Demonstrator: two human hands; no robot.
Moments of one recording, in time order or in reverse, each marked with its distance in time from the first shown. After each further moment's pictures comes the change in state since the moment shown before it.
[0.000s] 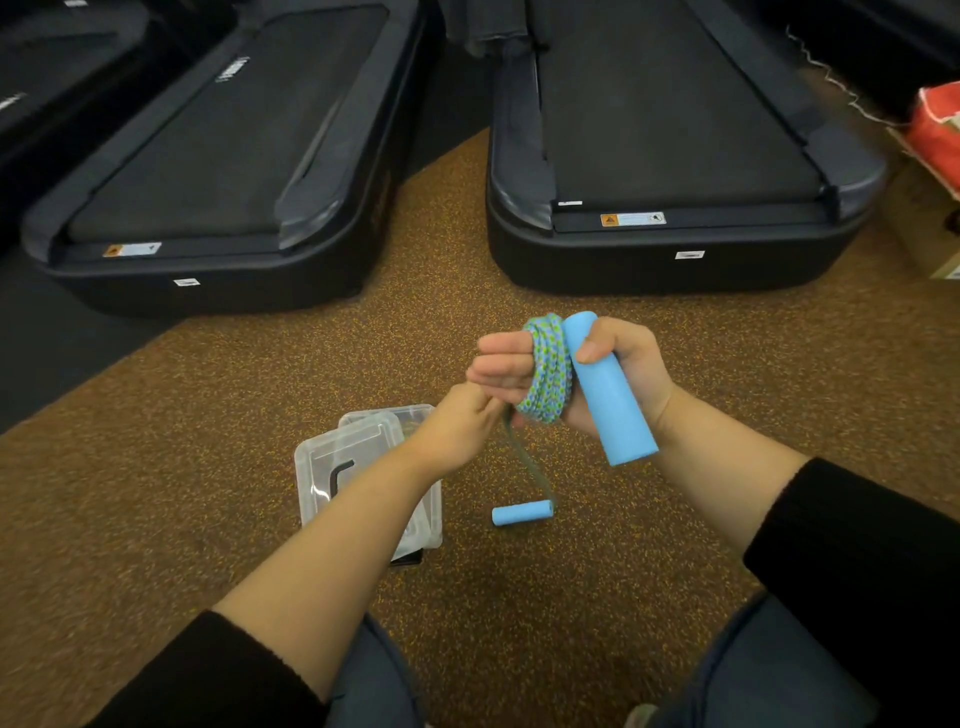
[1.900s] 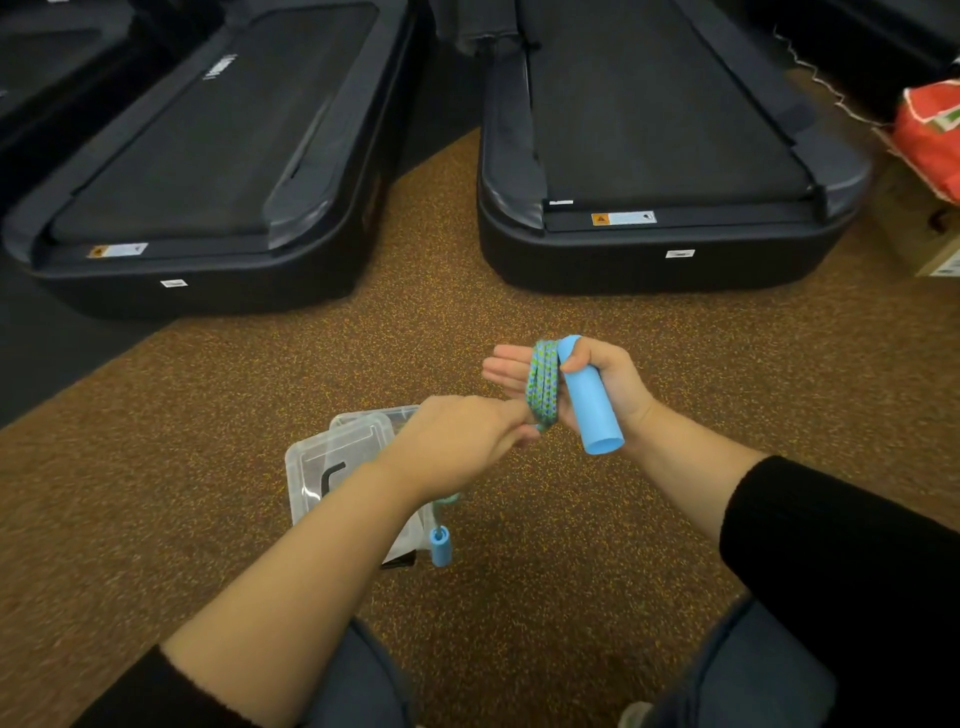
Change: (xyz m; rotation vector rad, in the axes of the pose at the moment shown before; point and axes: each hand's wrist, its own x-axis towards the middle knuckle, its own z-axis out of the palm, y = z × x) left_hand -0.016 0.025 -0.008 0.826 -0.148 0.196; right_hand 0.011 0.027 -0.051 0.161 0.282 0.003
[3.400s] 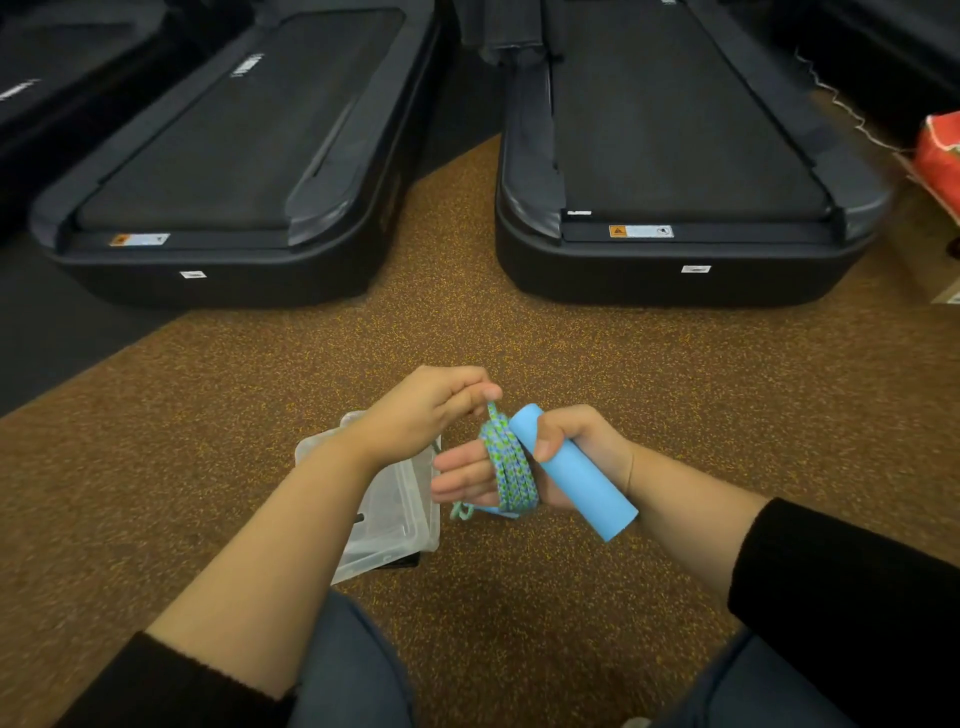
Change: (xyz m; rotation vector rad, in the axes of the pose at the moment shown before) left_hand -0.007 -0.047 -0.013 -0.713 0.089 -0.079; right_hand -0.015 0.035 0.041 -0.052 -0.416 0.420
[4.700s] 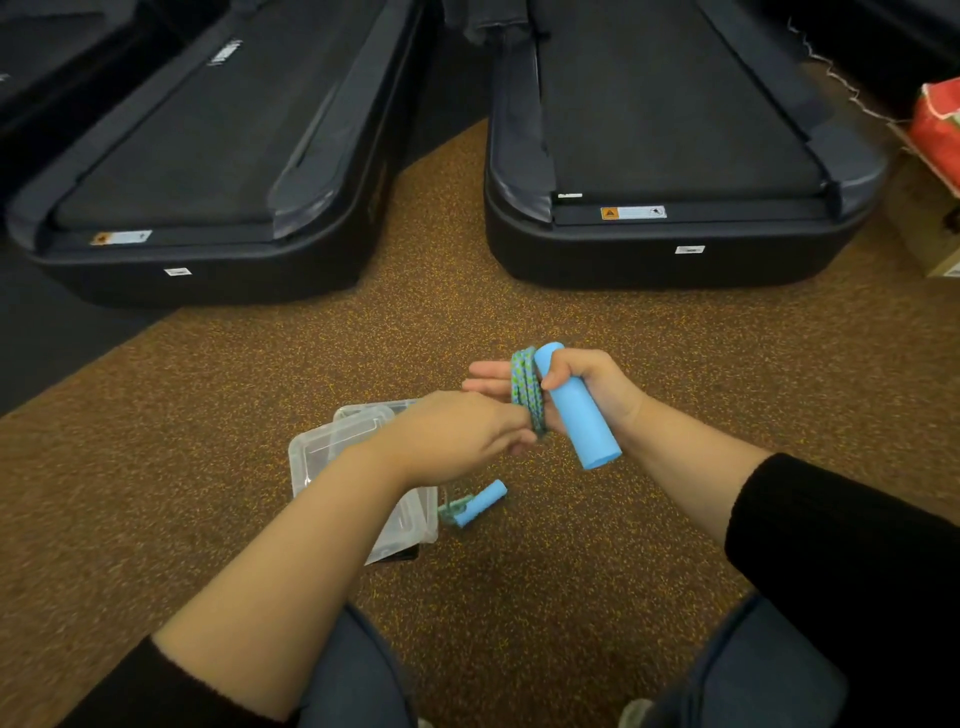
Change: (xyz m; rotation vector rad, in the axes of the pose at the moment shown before) left_hand 0.002 0.025 0.023 0.556 -0.326 0.010; right_hand -0.008 -0.030 -0.031 -0.134 0.369 -0.204
